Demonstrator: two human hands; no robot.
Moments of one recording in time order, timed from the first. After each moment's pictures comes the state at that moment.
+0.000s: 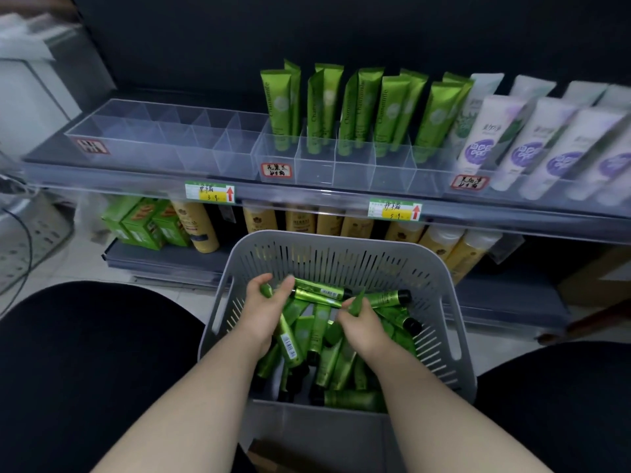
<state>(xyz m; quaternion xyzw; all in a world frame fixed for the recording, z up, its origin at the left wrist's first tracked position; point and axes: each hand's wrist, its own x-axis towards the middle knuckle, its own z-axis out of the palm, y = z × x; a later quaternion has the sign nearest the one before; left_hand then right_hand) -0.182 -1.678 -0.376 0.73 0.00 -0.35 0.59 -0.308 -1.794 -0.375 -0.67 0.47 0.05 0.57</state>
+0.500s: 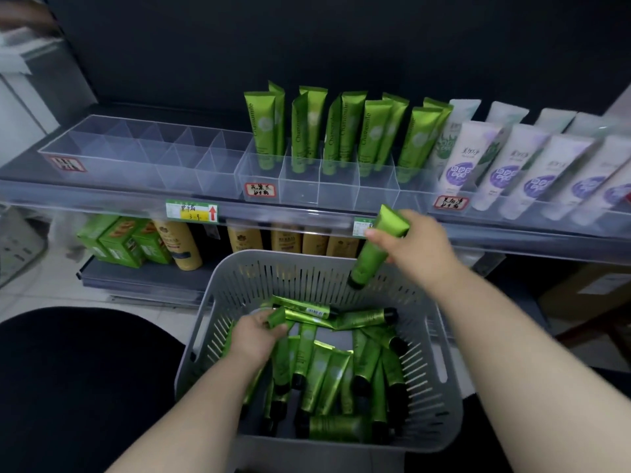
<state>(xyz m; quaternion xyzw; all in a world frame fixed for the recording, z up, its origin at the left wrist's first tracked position) -0.182 -1.687 -0.392 0.81 -0.07 -0.35 0.46 -0.296 -1.884 -0.239 -0.83 0.39 -0.16 0.37</state>
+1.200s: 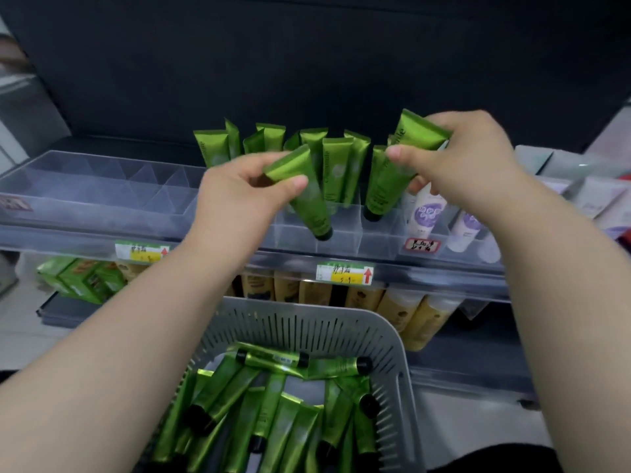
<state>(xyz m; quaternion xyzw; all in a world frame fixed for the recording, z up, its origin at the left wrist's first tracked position) -0.167 -1.806 -0.167 0.70 -0.30 -0.08 0.65 -0.294 -1.977 -0.115 -0.86 0.29 -0.27 0.32</state>
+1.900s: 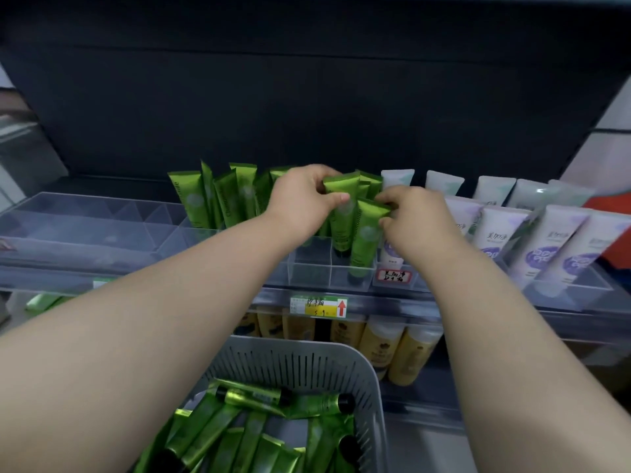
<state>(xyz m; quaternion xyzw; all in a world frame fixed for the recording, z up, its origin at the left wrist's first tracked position) -0.166 -1.927 -0.160 0.77 -0.41 -0.05 0.49 -0.289 -2.025 -0.166 -0.89 0.35 -0.22 0.21</state>
